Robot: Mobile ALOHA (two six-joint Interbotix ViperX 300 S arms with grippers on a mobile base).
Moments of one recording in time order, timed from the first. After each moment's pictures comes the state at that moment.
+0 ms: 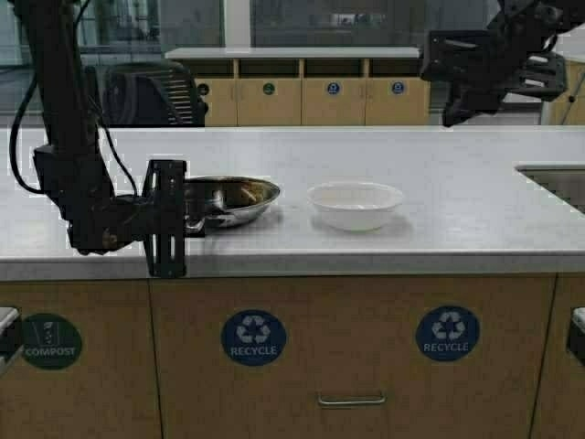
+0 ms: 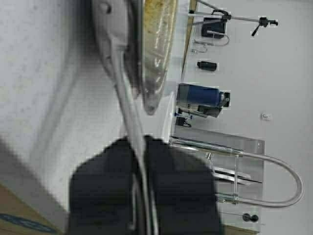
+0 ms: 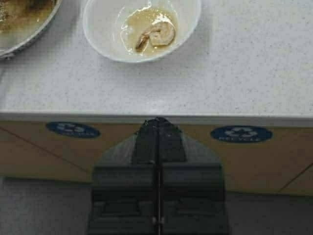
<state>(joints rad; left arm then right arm) -0.32 0.82 0.58 0.20 -1.30 -1.68 0.36 -0.20 0.94 0.32 -0.11 -0.08</state>
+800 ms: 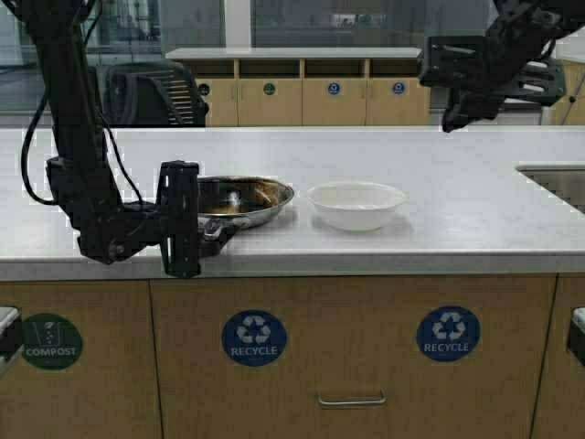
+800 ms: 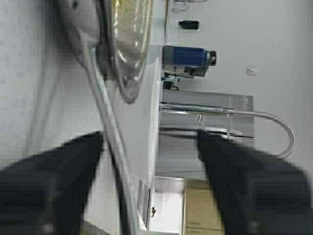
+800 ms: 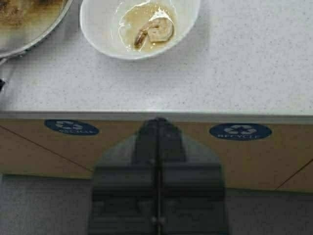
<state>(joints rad) -0.32 0.88 0.52 0.30 -1.37 -1.63 0.36 -0.18 0.94 0.32 -0.12 -0.08</state>
